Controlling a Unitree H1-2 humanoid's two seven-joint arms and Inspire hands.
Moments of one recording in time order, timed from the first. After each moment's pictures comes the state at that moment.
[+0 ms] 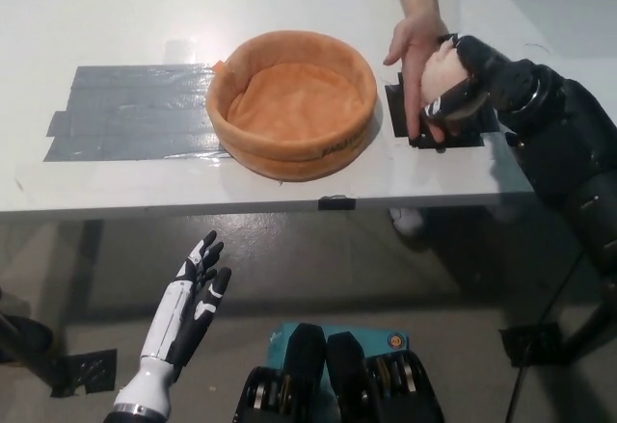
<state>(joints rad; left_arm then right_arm) -0.05 0.10 -0.08 -0.01 0.20 -0.06 -0.03 -1.14 -0.23 0.38 1.02 -0.42 0.33 0.21</state>
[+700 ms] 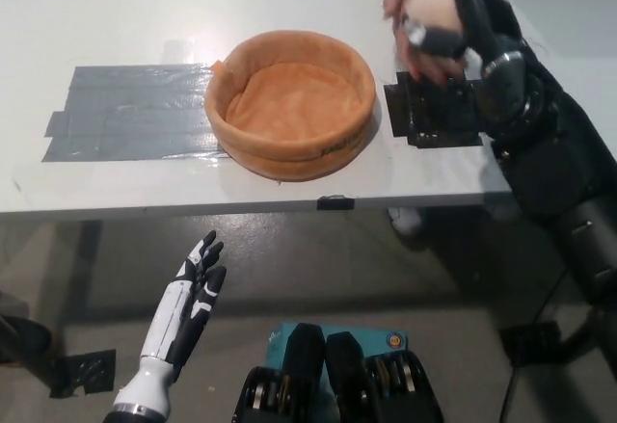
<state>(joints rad) -0.05 0.10 -0.07 -0.01 0.20 -0.06 -0.03 -1.06 -0.18 0.28 0.72 -0.46 0.17 -0.13</state>
